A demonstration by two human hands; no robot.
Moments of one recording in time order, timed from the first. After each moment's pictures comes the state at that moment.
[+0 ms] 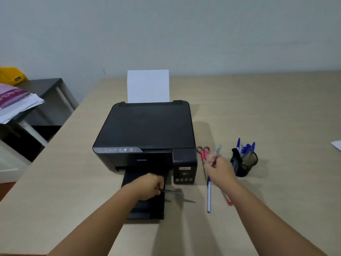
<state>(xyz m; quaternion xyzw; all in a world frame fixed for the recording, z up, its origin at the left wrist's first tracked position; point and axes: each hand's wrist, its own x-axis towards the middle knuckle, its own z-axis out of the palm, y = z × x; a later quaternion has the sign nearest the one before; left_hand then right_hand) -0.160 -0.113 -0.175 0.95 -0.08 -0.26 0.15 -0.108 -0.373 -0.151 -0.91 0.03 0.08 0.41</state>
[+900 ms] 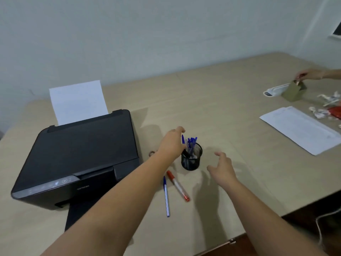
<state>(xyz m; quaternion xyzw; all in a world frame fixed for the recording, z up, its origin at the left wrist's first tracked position) -0.018 -0.367 -0.115 0.96 -0.12 -0.04 0.26 -0.104 -0.539 -0.185 -0.87 0.23 0.02 0.43</state>
